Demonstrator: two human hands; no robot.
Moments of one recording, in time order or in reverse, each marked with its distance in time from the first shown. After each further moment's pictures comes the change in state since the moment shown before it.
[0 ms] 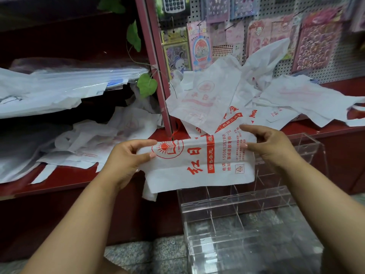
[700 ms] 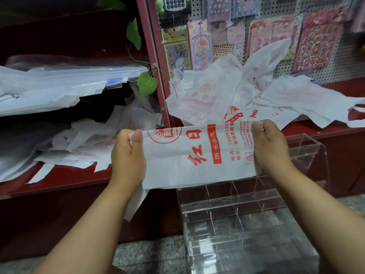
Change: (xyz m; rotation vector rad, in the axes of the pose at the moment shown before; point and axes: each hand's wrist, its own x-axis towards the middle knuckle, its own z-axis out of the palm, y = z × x) left_hand -0.005 0.001 0.022 0.330 0.435 0.294; right_hand -0.002 -0.002 0.024 -0.399 0.298 -0.235
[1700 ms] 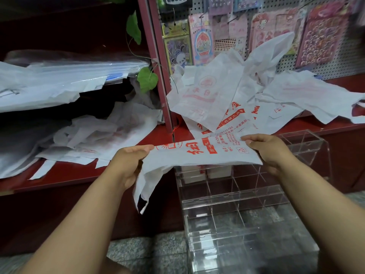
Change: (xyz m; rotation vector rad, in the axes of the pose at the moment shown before) left_hand 0.011 -0.020 -0.009 -0.349 -0.374 -0.629; right_hand 0.010 0.024 -0.001 0.408 -0.206 0.558
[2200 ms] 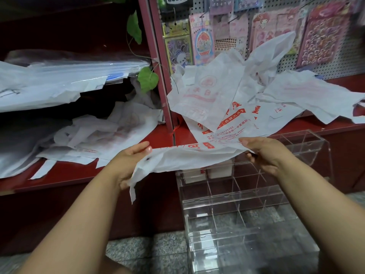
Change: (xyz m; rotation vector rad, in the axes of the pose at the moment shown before) left_hand 0.002 -0.001 -0.011 0.099 -0.115 -0.028; right_hand 0.010 0.007 0.003 0.191 -0.082 0.098
